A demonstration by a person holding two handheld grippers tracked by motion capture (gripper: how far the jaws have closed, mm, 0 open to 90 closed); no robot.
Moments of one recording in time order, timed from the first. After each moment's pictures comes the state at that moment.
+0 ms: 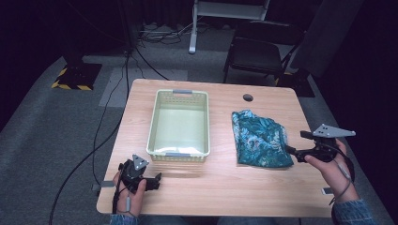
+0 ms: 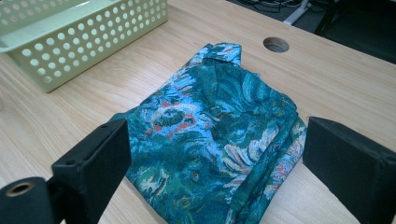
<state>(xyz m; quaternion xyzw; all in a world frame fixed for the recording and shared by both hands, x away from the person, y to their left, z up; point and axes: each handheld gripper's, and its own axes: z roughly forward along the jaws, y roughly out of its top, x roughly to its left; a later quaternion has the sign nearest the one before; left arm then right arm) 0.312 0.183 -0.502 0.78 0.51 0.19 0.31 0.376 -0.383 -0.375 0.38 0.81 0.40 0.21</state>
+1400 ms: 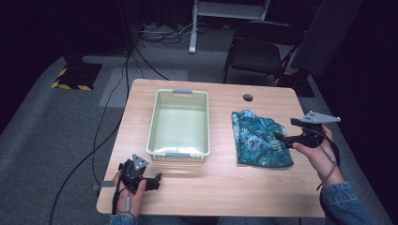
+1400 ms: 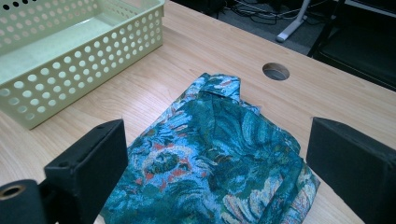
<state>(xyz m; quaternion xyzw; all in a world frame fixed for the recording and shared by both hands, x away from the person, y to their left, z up) 0.312 0.183 -0.502 0.78 0.51 0.19 0.31 0.414 -0.354 -0.368 0.38 0.80 0.41 0.22</state>
